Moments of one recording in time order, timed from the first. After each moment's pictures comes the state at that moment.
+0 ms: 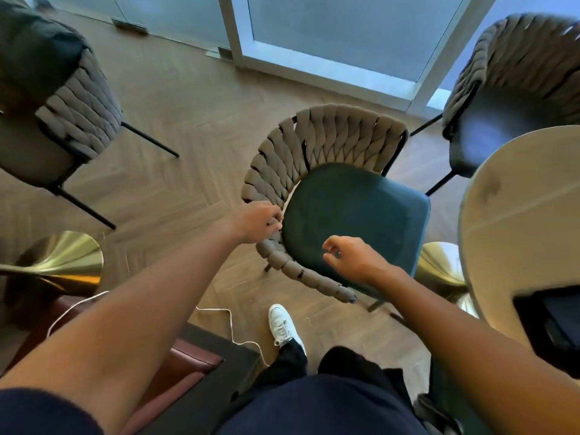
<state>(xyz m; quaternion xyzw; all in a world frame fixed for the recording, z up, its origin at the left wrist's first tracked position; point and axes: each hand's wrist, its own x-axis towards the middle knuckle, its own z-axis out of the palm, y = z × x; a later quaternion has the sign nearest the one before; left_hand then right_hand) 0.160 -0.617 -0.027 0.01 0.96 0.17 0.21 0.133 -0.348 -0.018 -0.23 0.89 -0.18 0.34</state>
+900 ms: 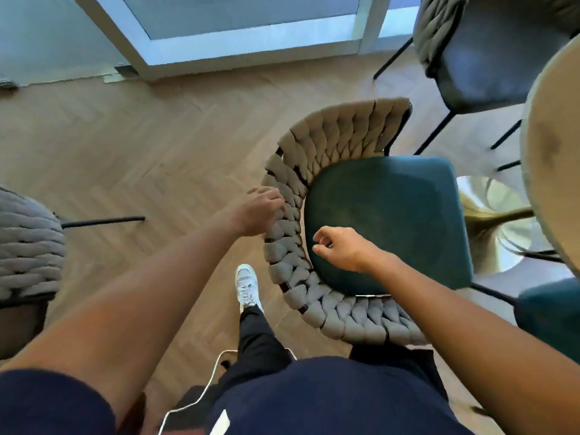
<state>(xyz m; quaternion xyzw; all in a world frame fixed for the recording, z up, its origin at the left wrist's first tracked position) -0.095 -0.764 -0.091 0.34 0.91 0.05 0.23 -0.011 -0.520 -0.077 -0.04 0.87 -0.31 0.39</state>
